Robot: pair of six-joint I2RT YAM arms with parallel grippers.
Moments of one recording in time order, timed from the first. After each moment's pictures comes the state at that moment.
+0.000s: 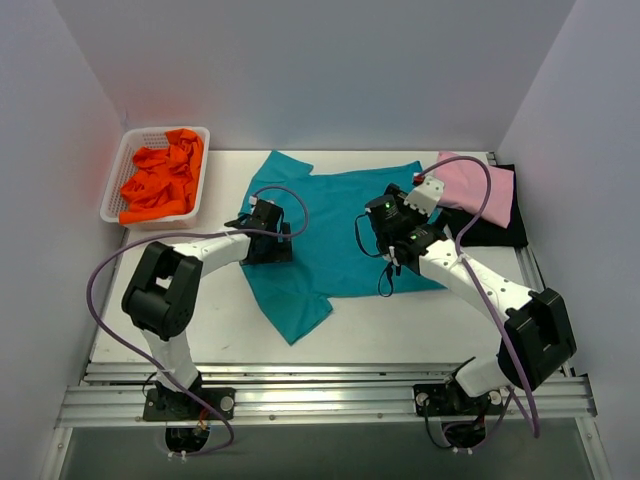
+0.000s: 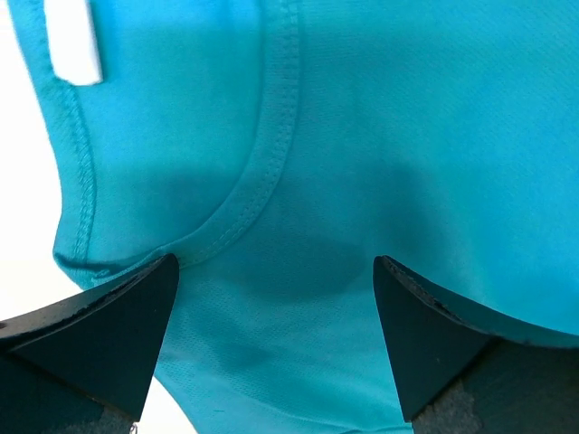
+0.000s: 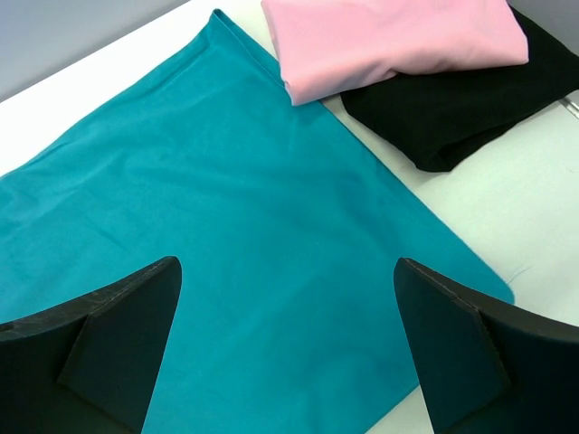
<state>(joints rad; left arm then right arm) -0.49 1.83 1.15 -0.37 -0.20 -0.49 0.59 1.44 1.06 -0.37 0.98 0.78</state>
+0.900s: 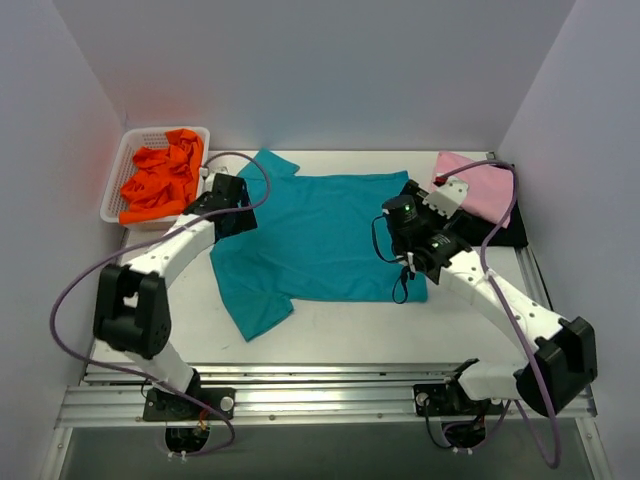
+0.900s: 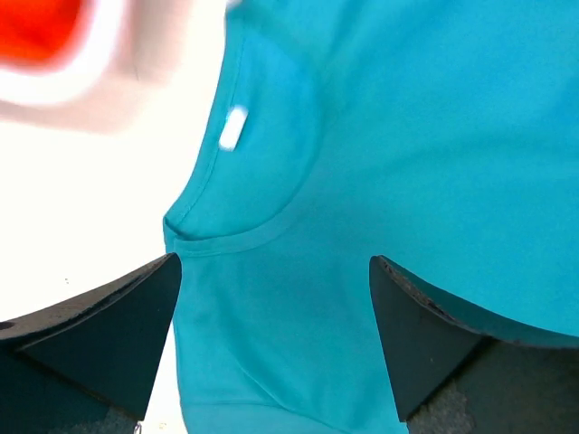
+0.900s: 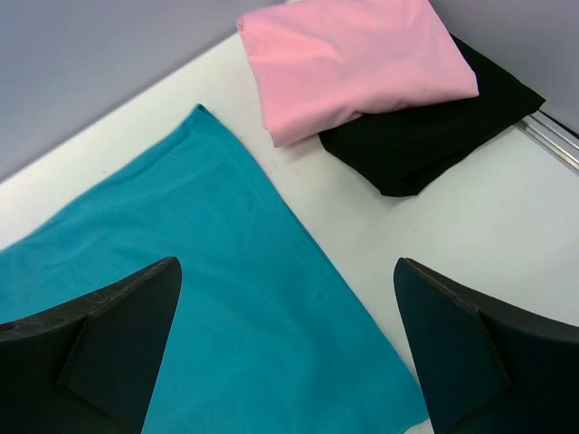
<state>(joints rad) -0.31 1.70 1.25 -0.48 -0.38 -0.50 0.58 1.31 1.04 -0.42 1.03 0.78</state>
